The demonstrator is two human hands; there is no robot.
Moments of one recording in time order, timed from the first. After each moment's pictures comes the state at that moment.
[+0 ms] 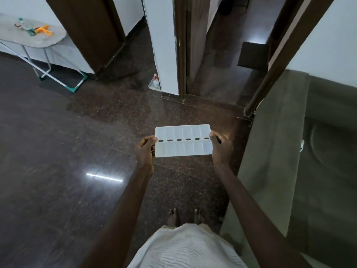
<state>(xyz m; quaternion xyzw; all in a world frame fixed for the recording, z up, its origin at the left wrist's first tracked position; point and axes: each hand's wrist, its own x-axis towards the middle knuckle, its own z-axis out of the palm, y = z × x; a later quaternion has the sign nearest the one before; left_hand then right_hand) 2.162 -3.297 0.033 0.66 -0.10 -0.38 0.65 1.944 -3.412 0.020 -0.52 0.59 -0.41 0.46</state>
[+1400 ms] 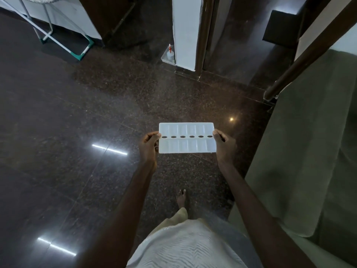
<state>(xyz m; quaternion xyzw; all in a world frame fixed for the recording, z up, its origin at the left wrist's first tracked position) 2.259 -3.245 -0.027 0.68 -0.03 -0.39 0.62 2.042 -3.373 -0.032 -0.53 0.62 -0.33 0.47</state>
